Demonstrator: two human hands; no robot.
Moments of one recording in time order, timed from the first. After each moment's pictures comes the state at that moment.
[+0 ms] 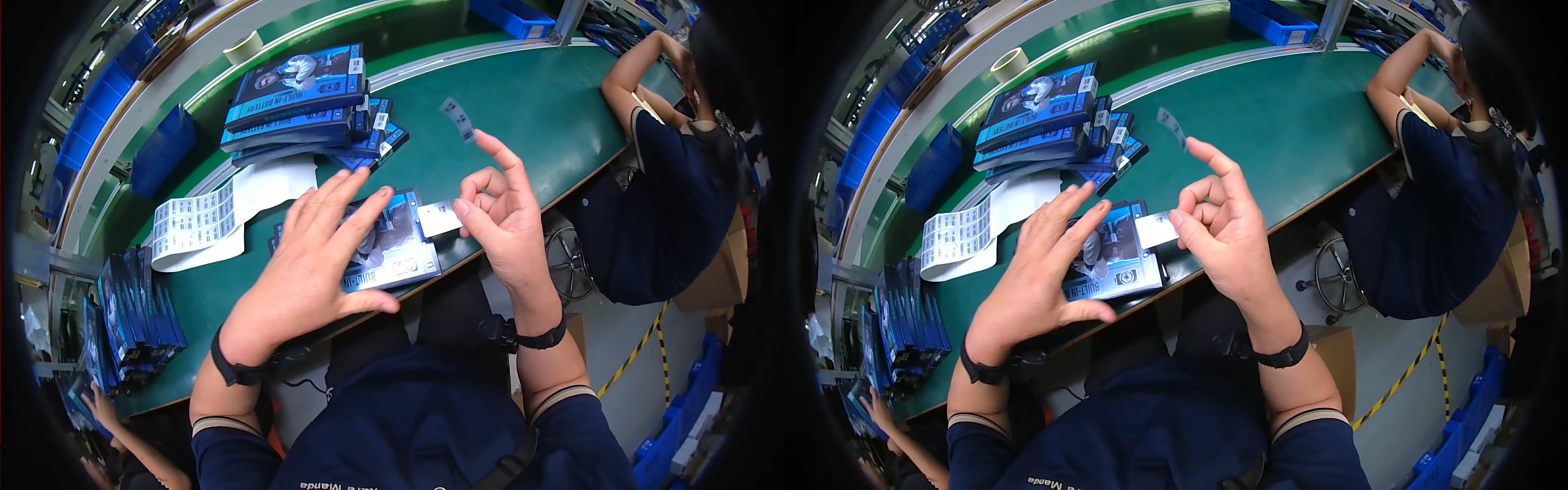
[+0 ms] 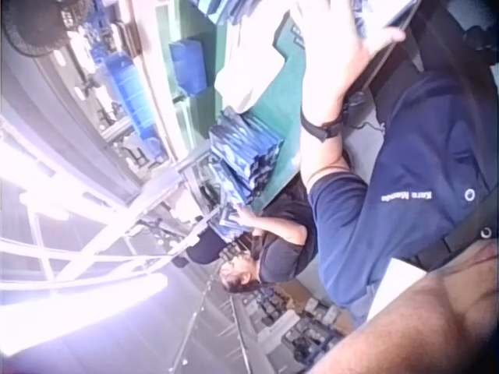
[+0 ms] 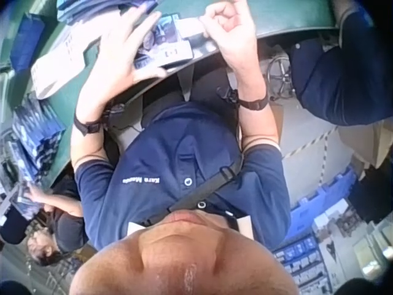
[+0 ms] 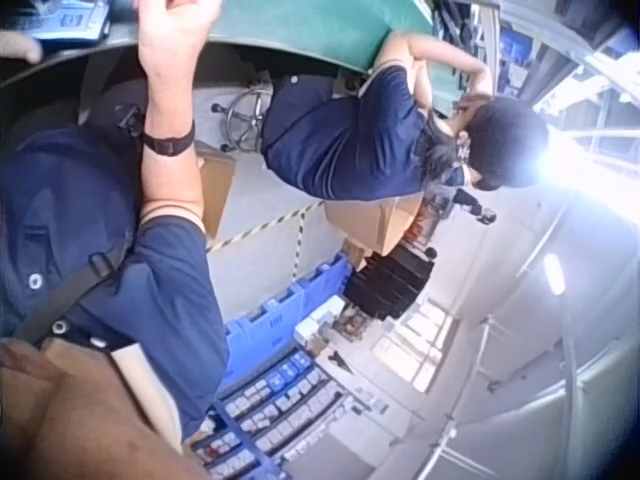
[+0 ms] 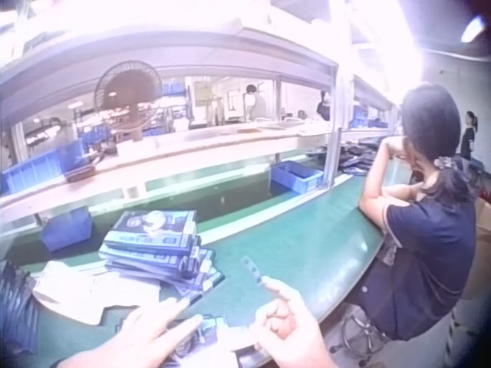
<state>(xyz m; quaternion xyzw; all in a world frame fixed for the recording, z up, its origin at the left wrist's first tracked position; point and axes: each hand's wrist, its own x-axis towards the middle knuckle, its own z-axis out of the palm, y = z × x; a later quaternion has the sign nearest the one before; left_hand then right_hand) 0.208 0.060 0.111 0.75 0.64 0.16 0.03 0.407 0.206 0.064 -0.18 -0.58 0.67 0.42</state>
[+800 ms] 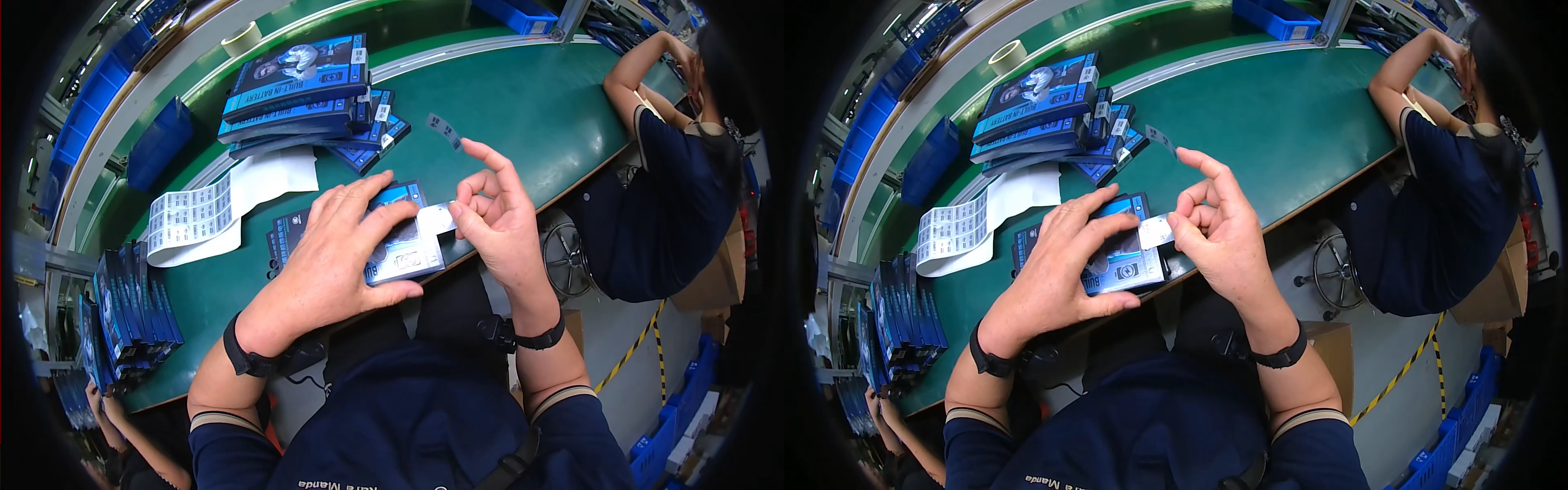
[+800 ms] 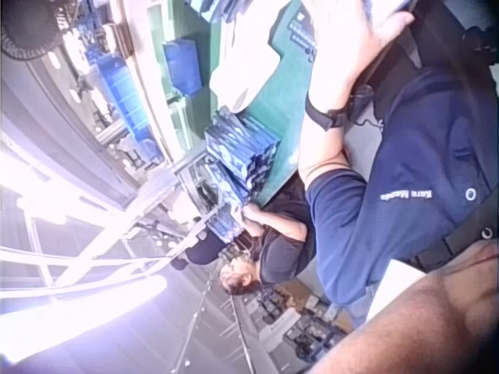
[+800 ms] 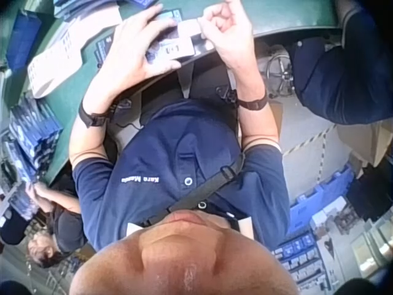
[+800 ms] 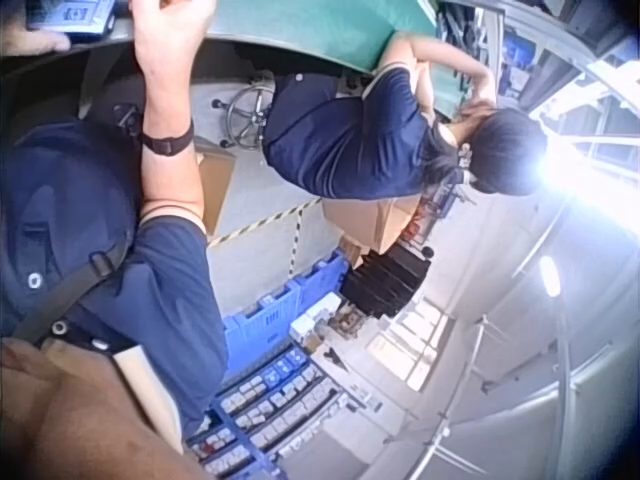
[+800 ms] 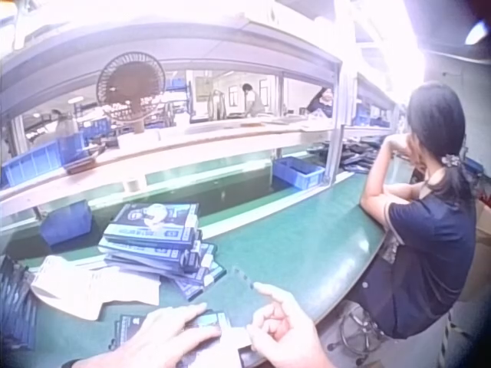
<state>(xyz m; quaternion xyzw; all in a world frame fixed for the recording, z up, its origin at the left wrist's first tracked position) 0.219 0.072 0.098 0.75 0.62 0.23 0.09 0.405 0.199 0.056 -0.22 -0.59 0.67 0.39</state>
